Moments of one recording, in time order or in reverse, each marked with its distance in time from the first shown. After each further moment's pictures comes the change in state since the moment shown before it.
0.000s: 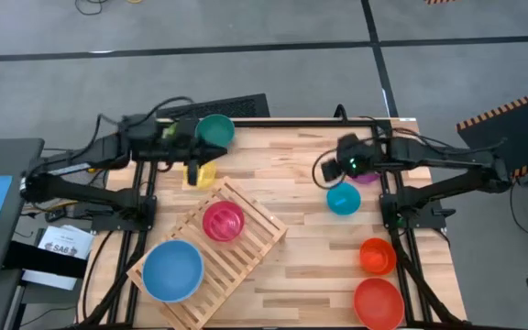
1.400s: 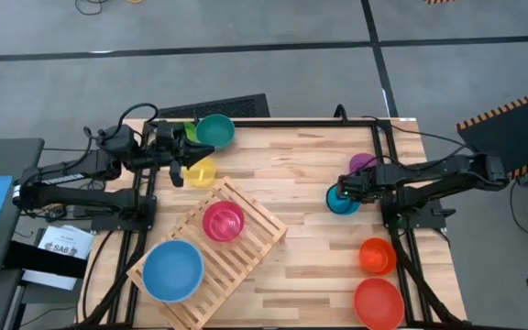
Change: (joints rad) left arm 0.001 -0.192 -0.239 0.286 -0.022 -0.064; right arm 0.031 0.038 -0.512 0.005 -0.089 0.567
